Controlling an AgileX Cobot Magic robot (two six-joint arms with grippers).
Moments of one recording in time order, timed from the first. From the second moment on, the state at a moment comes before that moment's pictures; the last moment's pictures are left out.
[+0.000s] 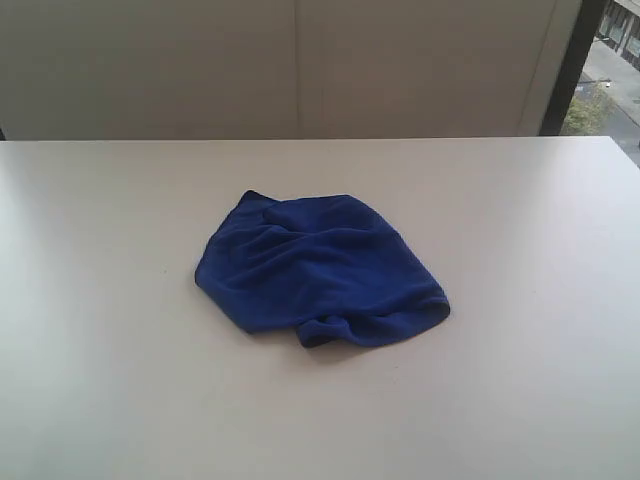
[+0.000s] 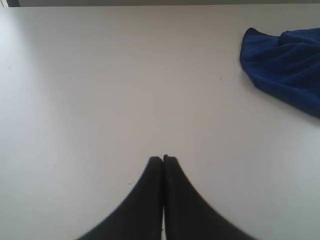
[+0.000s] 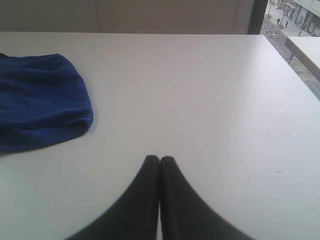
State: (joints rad) left arm -0.07 0.01 0.03 -0.13 0.38 0.08; right arm -0.07 0.01 0.00 -0.05 0.36 0.08
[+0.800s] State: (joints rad) left arm -0.07 0.01 0.03 -0.13 -0.30 0.03; right arm -0.07 0.01 0.00 -0.05 0.36 0.08
